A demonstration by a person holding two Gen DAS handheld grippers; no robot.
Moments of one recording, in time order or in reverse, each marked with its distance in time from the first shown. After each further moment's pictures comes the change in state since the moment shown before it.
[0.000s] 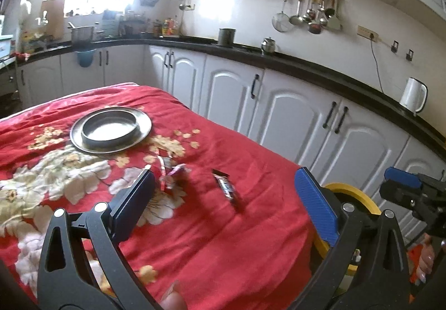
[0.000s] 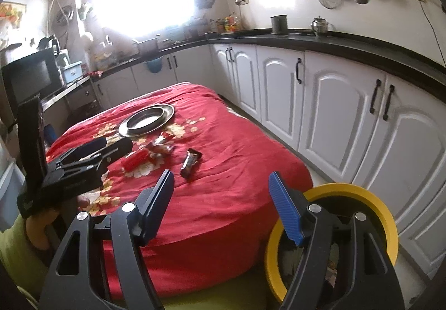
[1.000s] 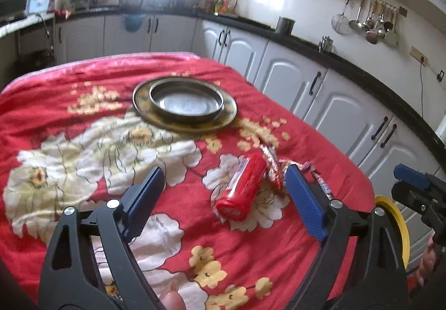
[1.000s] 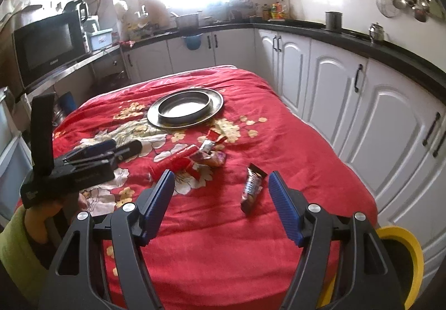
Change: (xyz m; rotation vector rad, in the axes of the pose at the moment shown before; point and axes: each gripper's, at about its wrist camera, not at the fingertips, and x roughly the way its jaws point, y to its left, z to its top) left arm 0.023 0.128 -0.007 -0.184 0.109 0.146; right arm 0.106 0.086 0.033 -0.168 0.093 0.140
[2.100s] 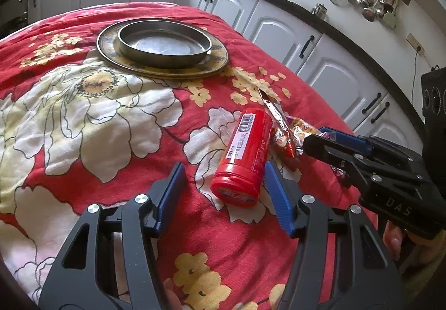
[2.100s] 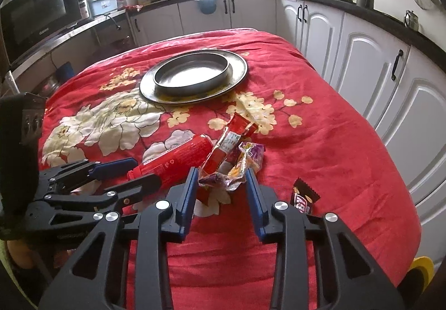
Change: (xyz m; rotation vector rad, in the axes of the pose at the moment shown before) left arm 0.062 0.011 -0.019 -0.029 0.210 -0.129; right arm 0.120 0.011 0.014 -0.047 0.169 0.057
